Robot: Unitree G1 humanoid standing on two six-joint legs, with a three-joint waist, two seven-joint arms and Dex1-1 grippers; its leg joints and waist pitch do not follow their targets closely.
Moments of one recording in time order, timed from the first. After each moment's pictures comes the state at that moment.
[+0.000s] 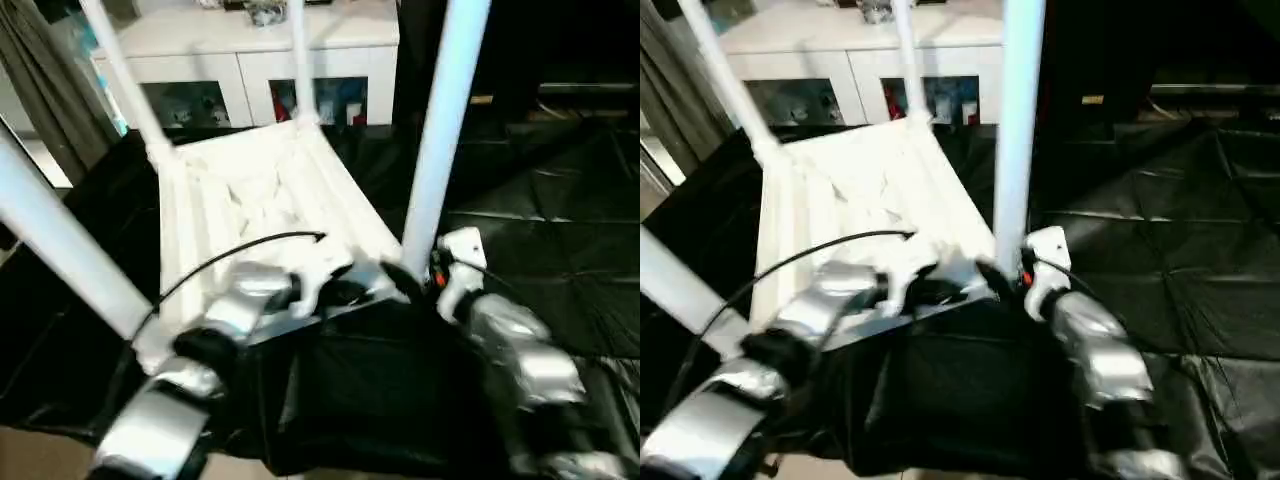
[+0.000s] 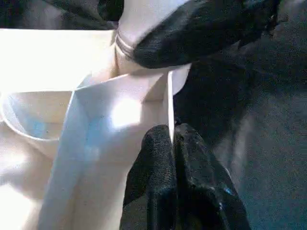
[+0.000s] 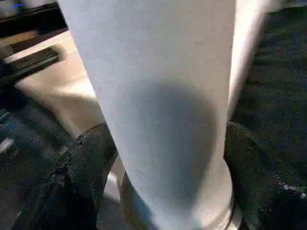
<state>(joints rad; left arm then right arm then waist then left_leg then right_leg) -0.68 0.16 -0.26 0.81 0.01 0.01 -1.12 -0.31 -0.30 0.03 0.33 0.22 0.21 0.80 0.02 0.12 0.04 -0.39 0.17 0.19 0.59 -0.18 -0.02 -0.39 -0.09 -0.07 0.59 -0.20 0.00</state>
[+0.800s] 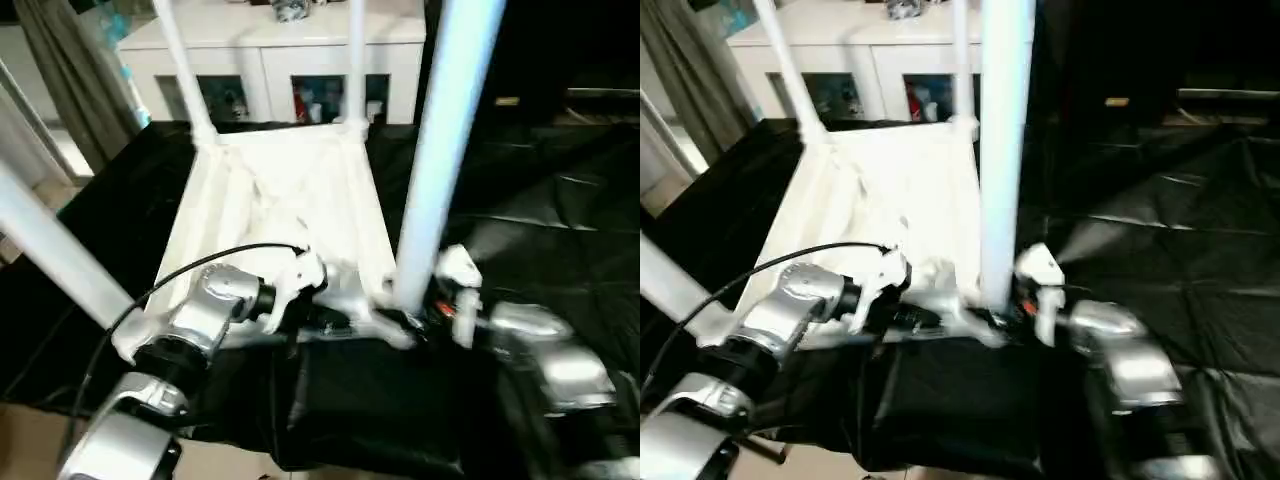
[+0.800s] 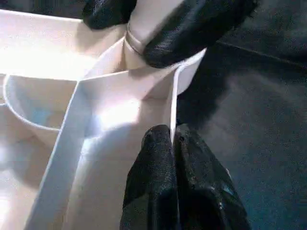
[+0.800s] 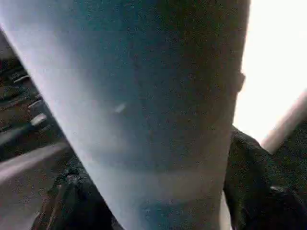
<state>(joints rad) -0.64 0.19 -0.26 0.73 0.00 0.08 -1.14 -0.34 -0.28 0.06 0.36 0.20 0.21 0.79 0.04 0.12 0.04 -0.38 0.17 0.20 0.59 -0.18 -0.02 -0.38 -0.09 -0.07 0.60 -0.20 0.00</state>
